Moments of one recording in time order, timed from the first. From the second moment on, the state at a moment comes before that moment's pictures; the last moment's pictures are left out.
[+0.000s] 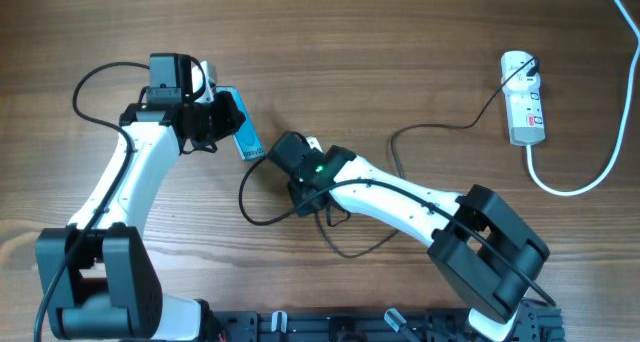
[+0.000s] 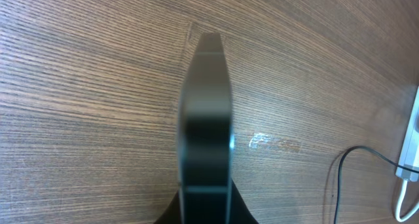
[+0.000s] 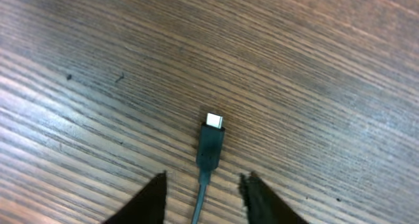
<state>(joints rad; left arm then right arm) -0.01 1.63 1.09 -0.56 0.38 -0.41 0.90 1.92 1.25 -0.69 0.05 0.50</state>
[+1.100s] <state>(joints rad) -0.01 1.63 1.09 -0.56 0.36 -0.41 0.70 1.98 1.27 -1.02 0.15 0.40</state>
